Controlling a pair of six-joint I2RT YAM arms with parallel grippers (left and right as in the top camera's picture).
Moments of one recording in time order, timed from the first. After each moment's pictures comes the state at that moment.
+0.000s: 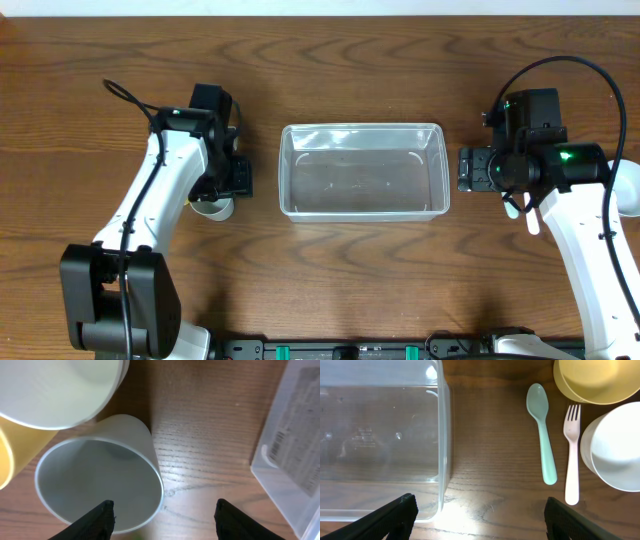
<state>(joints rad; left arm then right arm) -0.13 1.67 1.25 -1.15 0.03 -0.20 0.08 1.35 1.21 -1.05 0.02 0.12</state>
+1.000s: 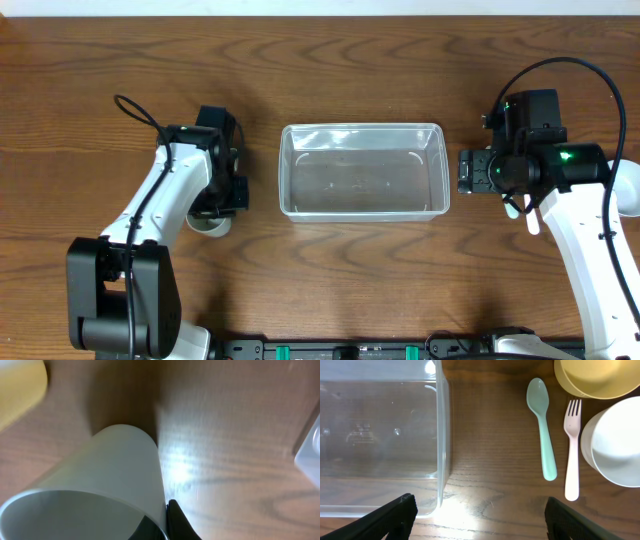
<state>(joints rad) -0.13 1.67 1.13 -1.14 0.01 -0.20 0.08 1.35 1.21 -1.07 0.02 0.12</state>
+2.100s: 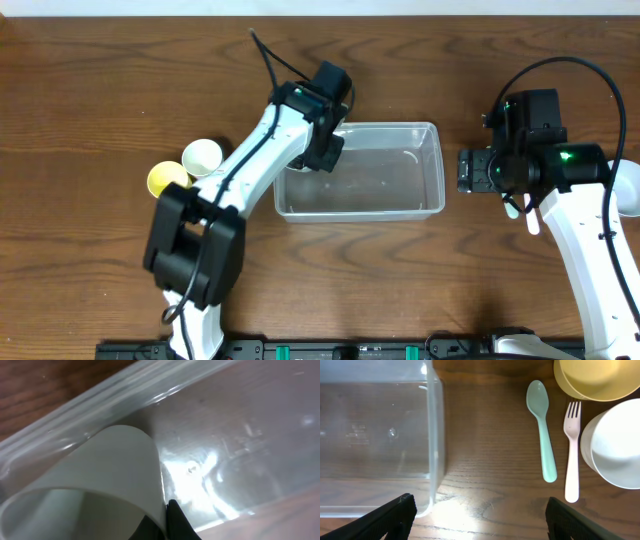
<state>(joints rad) -0.52 1.99 1.62 -1.05 -0.01 -0.09 0.08 1.35 1.21 -1.06 0.02 0.12</state>
